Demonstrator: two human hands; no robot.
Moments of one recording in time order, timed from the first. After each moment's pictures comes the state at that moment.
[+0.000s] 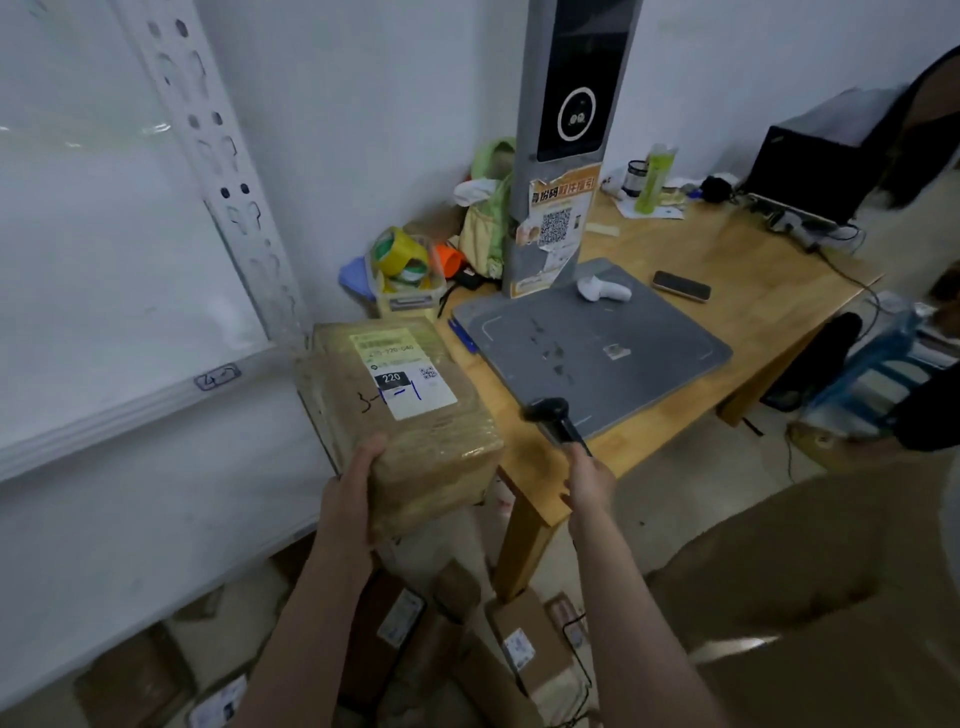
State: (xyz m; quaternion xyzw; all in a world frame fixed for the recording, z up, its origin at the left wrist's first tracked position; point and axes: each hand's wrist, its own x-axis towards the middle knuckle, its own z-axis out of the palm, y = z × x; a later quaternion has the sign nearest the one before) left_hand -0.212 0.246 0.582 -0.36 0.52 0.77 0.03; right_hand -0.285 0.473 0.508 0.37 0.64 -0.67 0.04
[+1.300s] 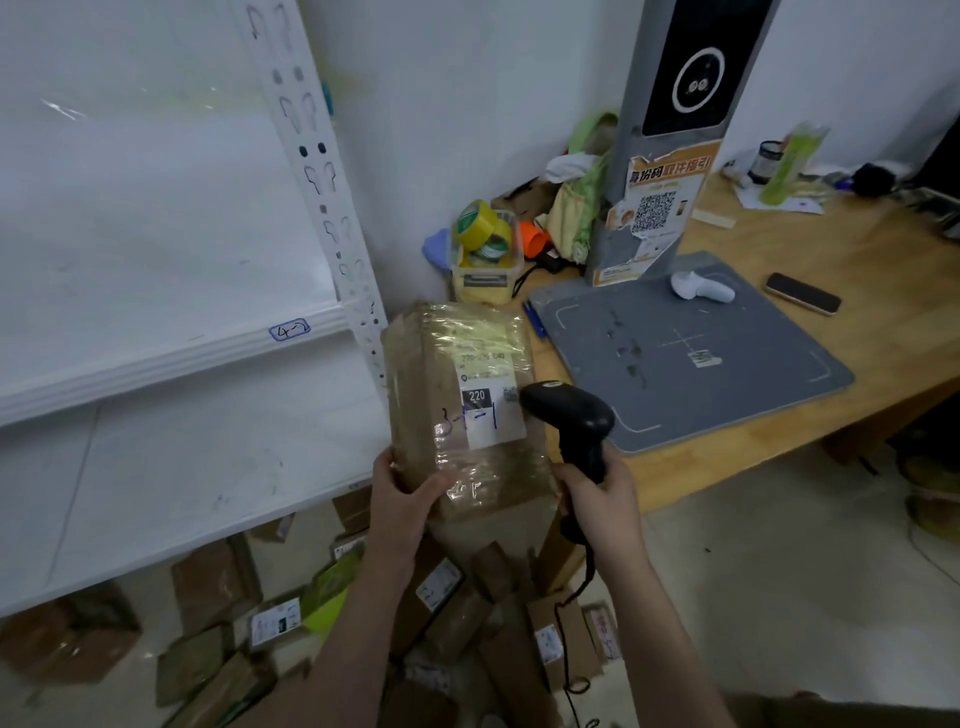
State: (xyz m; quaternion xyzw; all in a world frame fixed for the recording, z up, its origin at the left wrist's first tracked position) left_hand -0.192 0.270 0.539 -0.32 0.61 0.72 -0.08; right_hand -0.252 0.458 0.544 0.06 0.73 -0.67 0.09
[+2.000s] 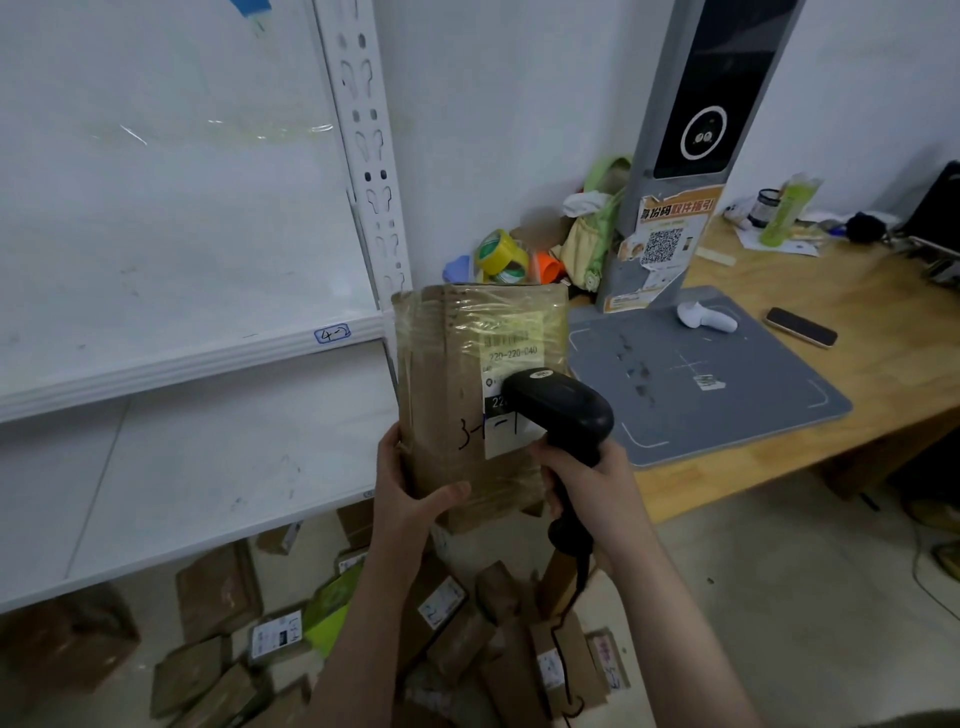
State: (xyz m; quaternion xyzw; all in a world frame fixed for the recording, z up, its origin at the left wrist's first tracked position) left_hand -0.150 0.255 0.559 -0.18 0.63 0.74 -0.17; right_hand -0.206 0.431 0.627 -0.03 0.71 -0.69 0.14
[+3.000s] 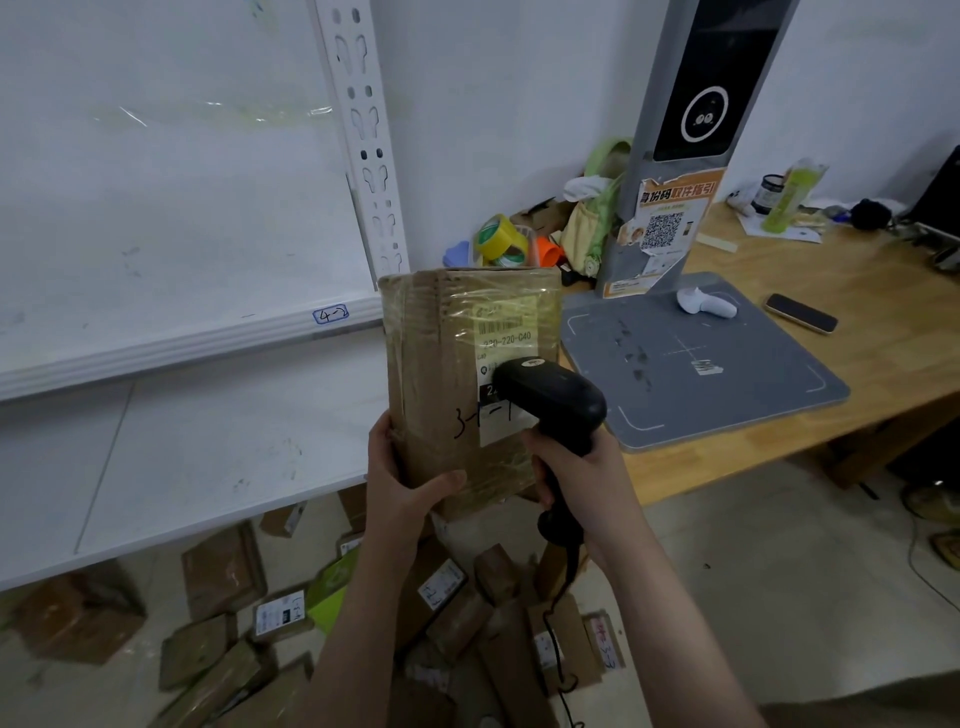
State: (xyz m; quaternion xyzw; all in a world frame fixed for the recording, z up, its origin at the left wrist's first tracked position) left_hand -0.135 0.265 0.560 -0.18 0.64 0.72 -0.19; right_hand -0.189 0.437 0.625 -0.05 0.70 -0.70 0.14
